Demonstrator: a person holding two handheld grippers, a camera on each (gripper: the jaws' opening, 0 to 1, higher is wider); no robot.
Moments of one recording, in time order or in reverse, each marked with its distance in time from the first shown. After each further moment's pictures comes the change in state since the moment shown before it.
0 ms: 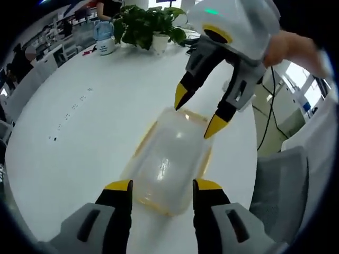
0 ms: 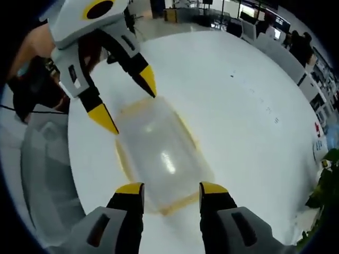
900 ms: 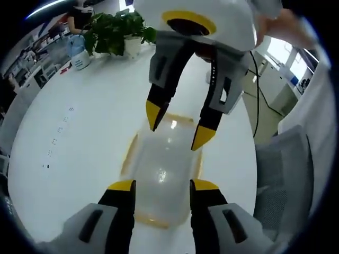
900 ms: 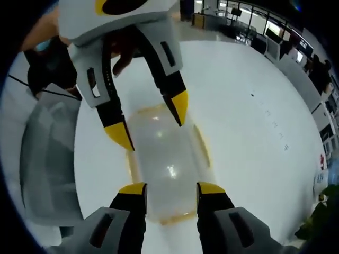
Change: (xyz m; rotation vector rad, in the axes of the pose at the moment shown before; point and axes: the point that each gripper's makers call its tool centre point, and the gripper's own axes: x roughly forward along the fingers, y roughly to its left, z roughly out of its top) left arm 0.016 -0.014 0.012 0.162 -0.002 -0.058; right arm 0.006 0.011 0.014 -0.170 -0.033 0.065
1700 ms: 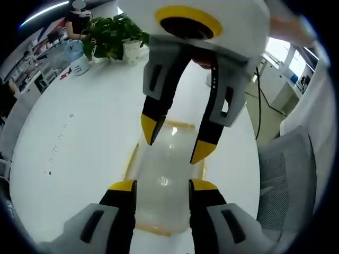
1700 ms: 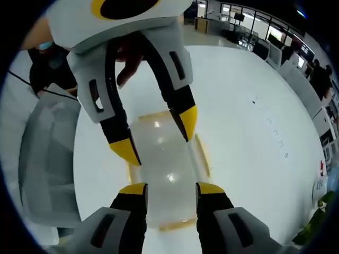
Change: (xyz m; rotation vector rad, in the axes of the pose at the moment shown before) left arm 0.003 0.002 0.011 0.023 -0.028 0.014; right arm 0.003 0.000 0.011 -0.031 -0.032 0.006
